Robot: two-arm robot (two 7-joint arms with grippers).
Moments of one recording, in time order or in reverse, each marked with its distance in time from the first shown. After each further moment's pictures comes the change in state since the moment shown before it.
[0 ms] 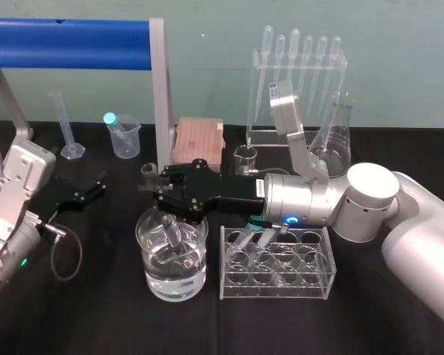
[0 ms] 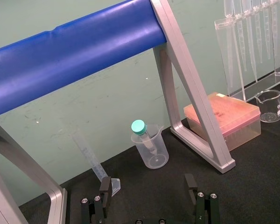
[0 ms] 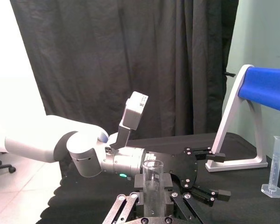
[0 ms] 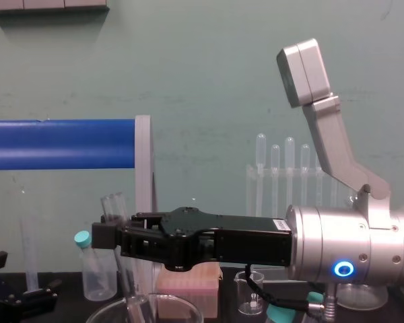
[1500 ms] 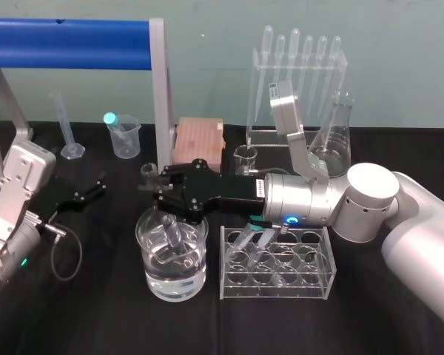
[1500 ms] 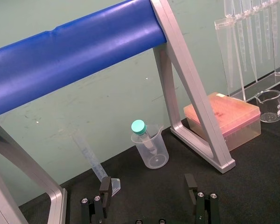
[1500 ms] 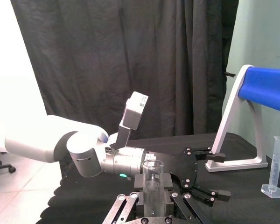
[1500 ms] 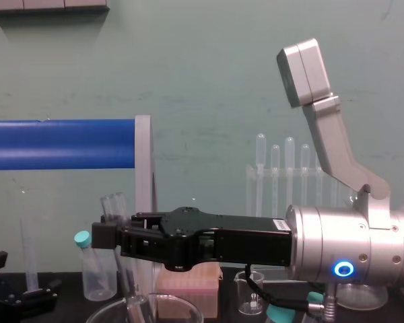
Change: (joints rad) left arm 0.000 0.000 0.000 0.000 0.000 0.000 0.000; right arm 0.000 0.000 0.000 0.000 0.000 -0.001 0.000
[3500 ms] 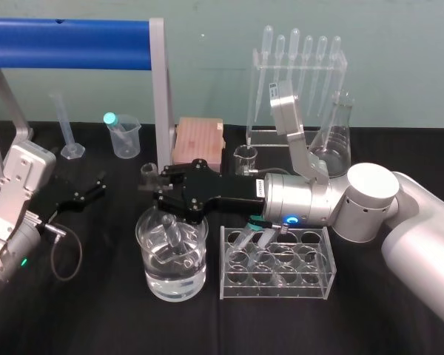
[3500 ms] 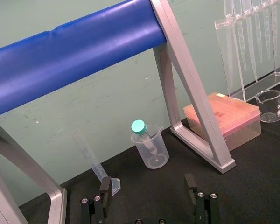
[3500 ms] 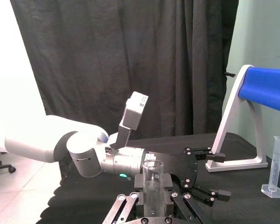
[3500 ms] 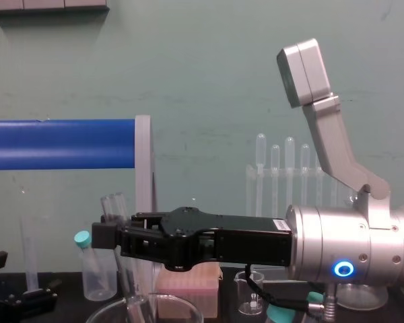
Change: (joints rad) left arm 0.000 0.000 0.000 0.000 0.000 0.000 0.000; right arm 0.000 0.000 0.000 0.000 0.000 0.000 0.000
